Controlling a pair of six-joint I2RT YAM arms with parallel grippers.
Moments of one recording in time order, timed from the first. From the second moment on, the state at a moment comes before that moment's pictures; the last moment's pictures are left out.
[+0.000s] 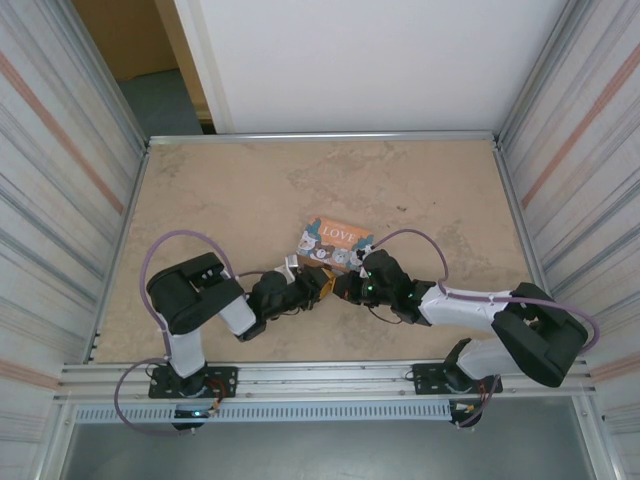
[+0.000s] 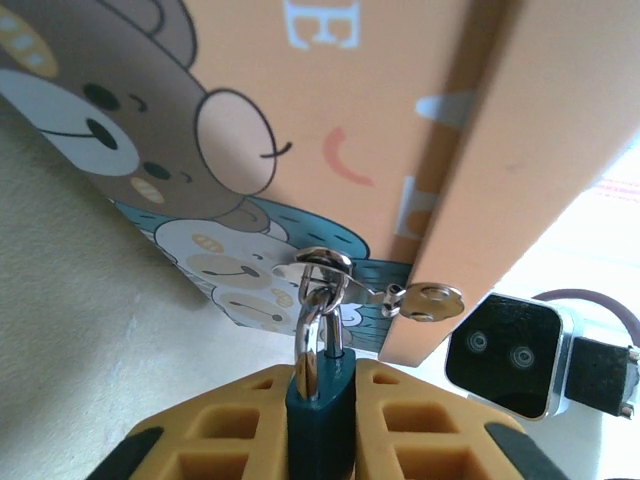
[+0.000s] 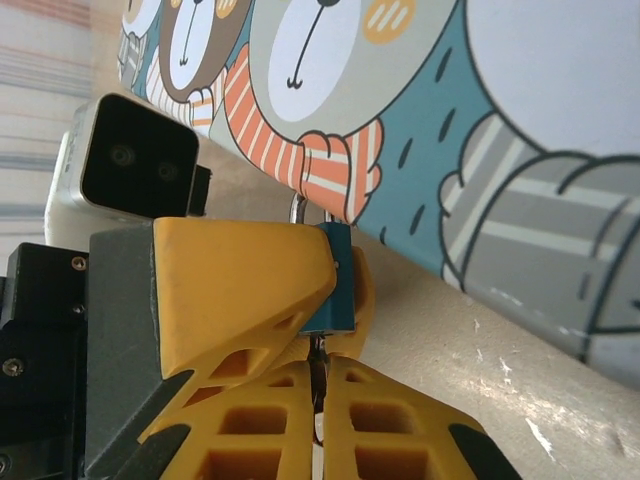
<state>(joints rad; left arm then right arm) -0.89 1.84 0.33 1.28 0.13 -1.65 0.84 1.33 0.44 0.25 -0.21 1.08</state>
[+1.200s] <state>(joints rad) -0.89 1.40 0.35 0.65 0.13 -1.63 0.76 0.57 0.36 -0.04 -0.03 0.56</state>
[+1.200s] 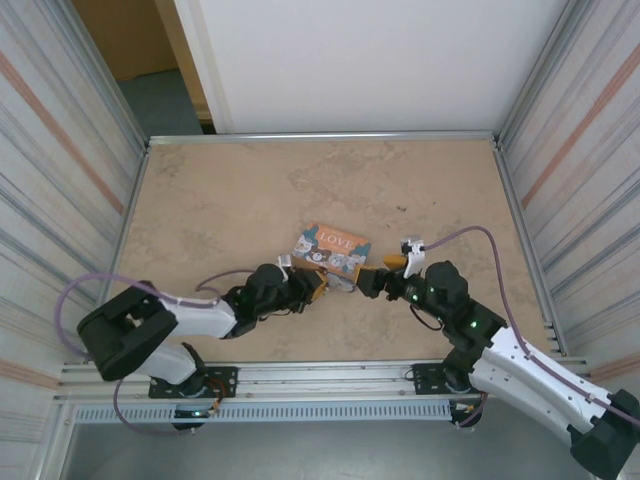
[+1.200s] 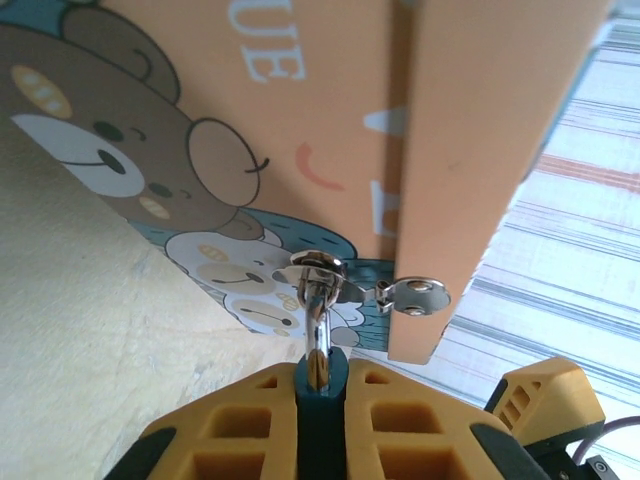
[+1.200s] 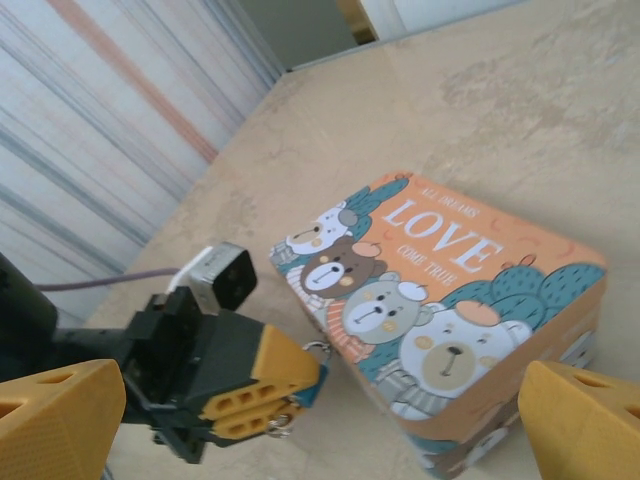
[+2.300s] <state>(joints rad) -0.89 1.29 0.42 0.41 0.15 -1.62 1.19 0.85 0.37 -0.02 0.30 -0.55</state>
